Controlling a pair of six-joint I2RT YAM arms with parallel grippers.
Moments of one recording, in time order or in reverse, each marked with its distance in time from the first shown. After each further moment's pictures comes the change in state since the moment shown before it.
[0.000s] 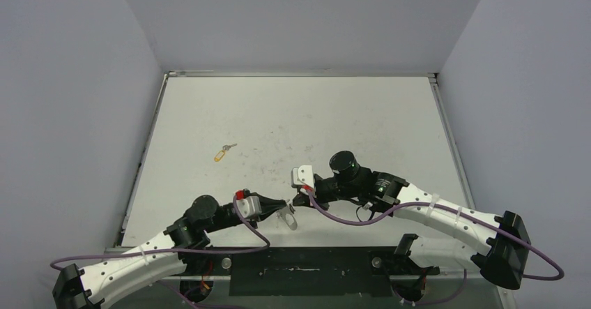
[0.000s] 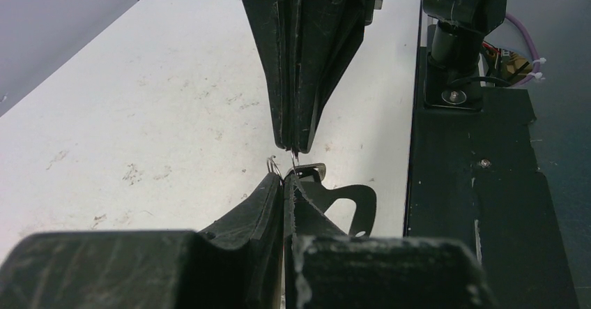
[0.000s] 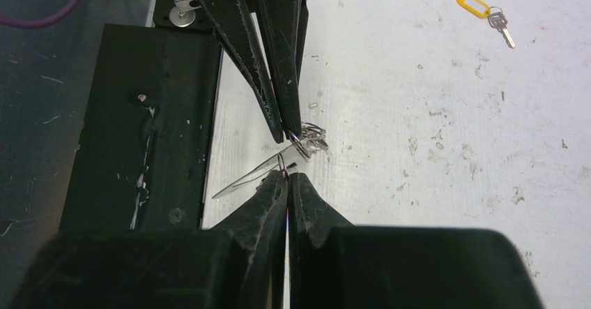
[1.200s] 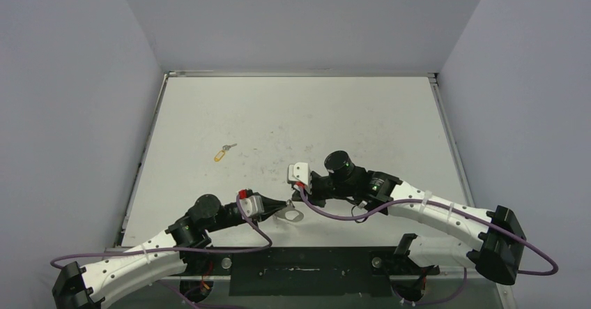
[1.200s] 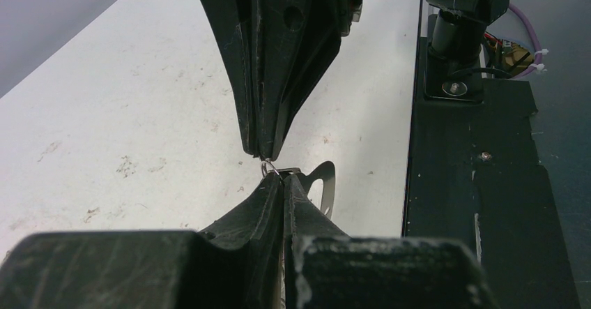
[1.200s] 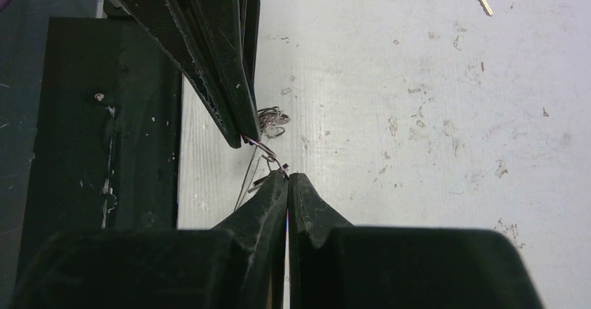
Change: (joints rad) left arm 0.000 0.028 0.000 0.000 0.001 0.000; right arm 0.000 0.047 0.000 0.026 0.105 0.012
